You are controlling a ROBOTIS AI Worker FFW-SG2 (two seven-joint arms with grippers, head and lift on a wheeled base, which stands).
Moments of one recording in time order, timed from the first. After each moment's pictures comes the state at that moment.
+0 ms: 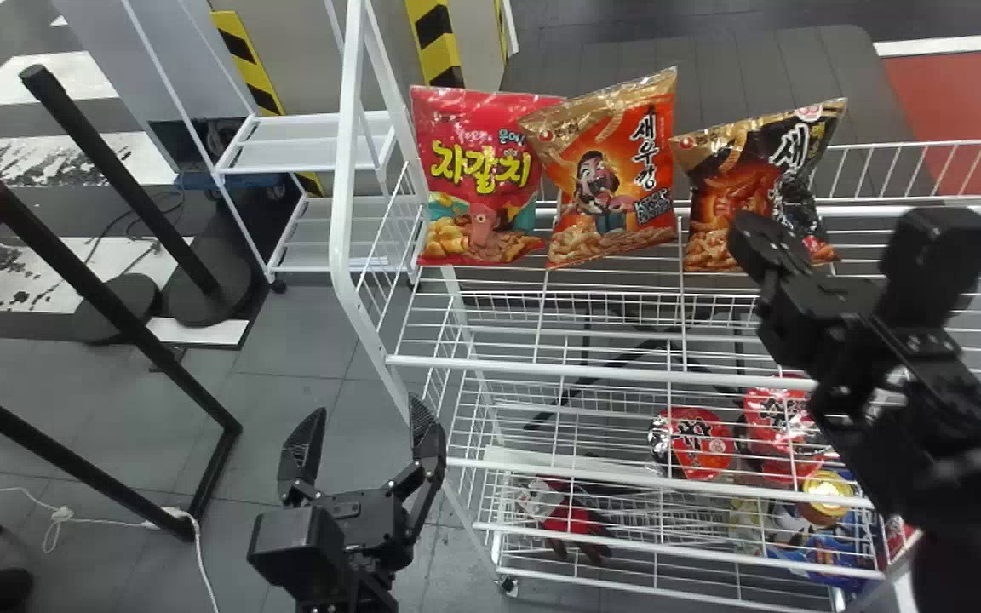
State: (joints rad) left arm 0.61 0.24 -0.16 -1.80 0.13 -0.36 0.45; right arm 0.15 -0.09 0.23 -1.81 -0.28 0.21 0.00
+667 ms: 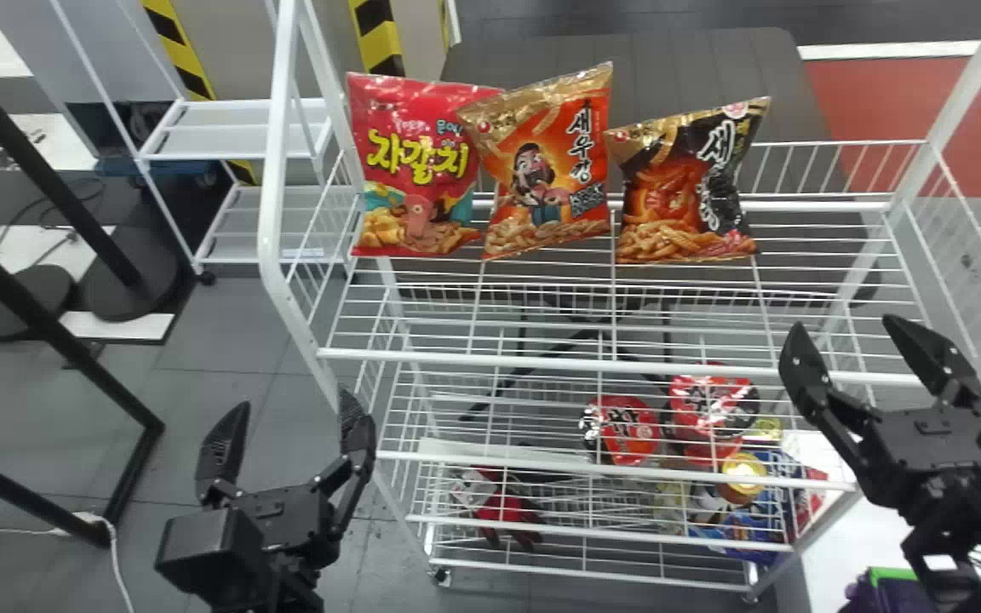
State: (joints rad) left arm 0.62 0.24 -0.16 -1.82 0.13 -0.37 0.45; right arm 0.50 -0.18 0.02 -1.90 -0.13 -0.06 0.03
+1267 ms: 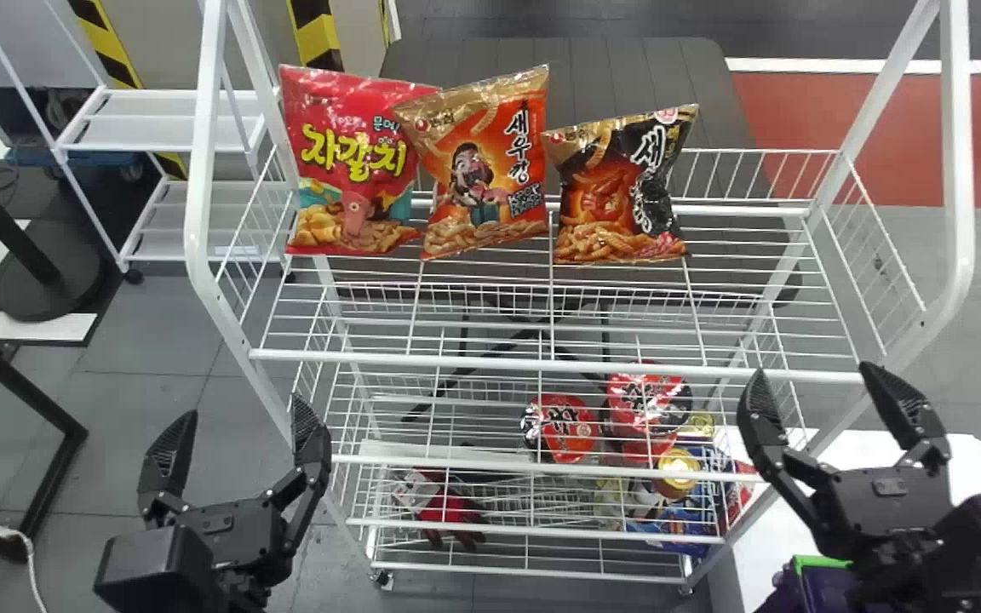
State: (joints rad) left arm 0.63 0.23 -0.19 -1.82 0.10 -0.36 0.45; right arm 0.58 -0.12 0.00 -1.82 -0.11 -0.29 0.07
